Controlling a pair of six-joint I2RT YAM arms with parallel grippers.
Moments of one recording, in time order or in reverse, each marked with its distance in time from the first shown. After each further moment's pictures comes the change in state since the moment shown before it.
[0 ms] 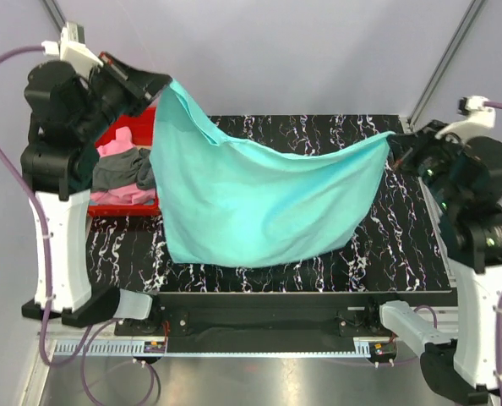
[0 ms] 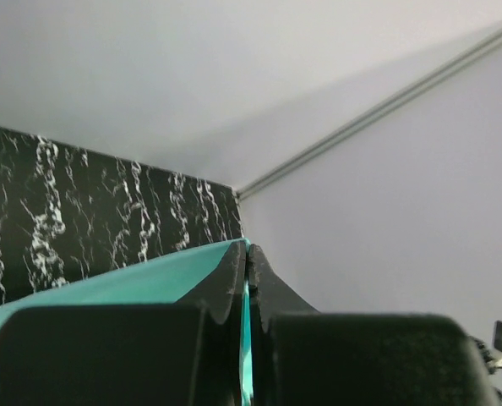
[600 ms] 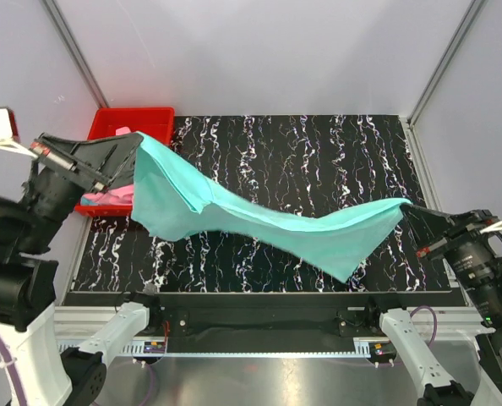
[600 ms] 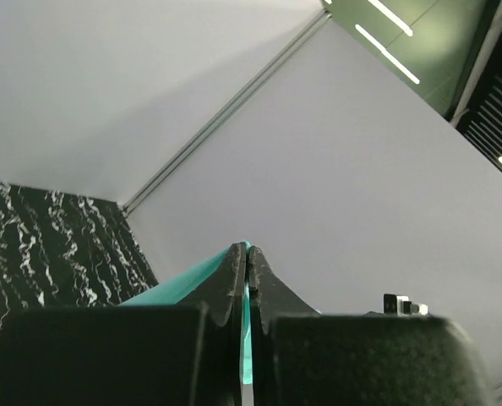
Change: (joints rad) left arm -0.005 -0.559 -0.404 0.198 0.126 -0.184; right arm 0.000 -0.387 0.029 -0.235 -0.166 0.152
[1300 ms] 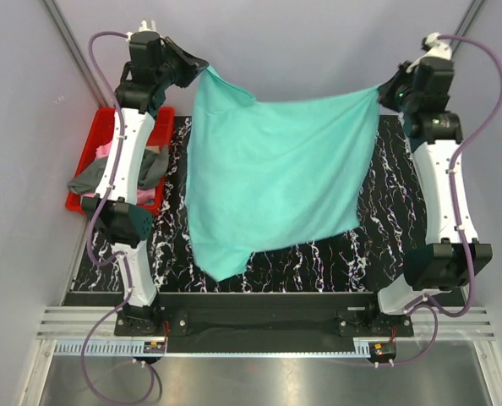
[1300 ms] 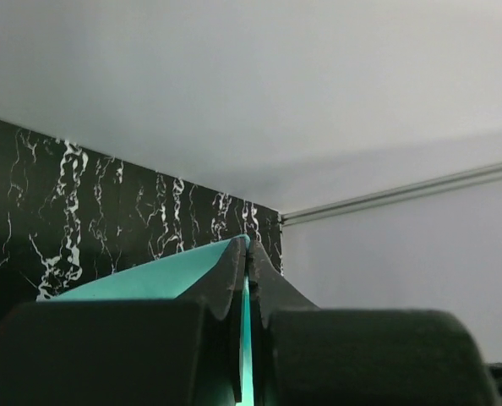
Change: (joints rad) left arm 0.007 1.134 0.586 0.036 -0.186 0.103; right arm -0.114 0.982 0.161 0.497 0.167 -0.167
